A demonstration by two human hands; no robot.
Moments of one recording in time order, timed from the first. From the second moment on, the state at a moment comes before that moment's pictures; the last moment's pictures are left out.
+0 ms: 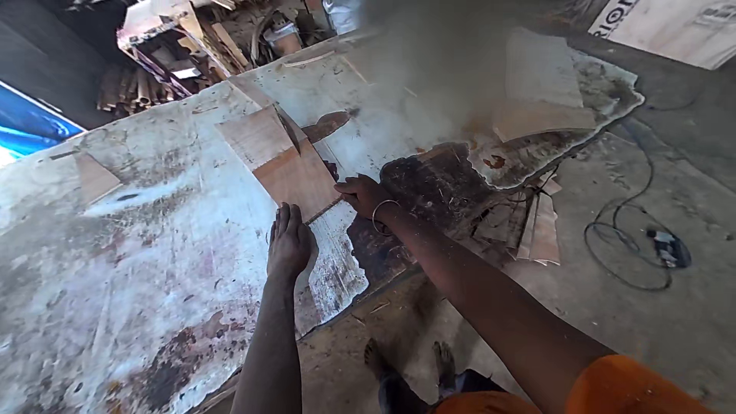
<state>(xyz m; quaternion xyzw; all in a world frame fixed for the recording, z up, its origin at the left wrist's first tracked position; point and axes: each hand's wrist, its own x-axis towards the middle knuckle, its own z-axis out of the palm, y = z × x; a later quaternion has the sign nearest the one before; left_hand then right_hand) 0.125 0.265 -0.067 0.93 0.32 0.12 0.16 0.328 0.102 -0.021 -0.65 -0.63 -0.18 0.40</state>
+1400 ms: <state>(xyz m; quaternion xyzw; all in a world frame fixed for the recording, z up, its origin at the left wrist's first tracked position) 0.148 0.331 -0.063 0.93 0.29 0.11 0.17 0.401 0.203 -0.047 -0.71 -0.58 0.15 0.38</state>
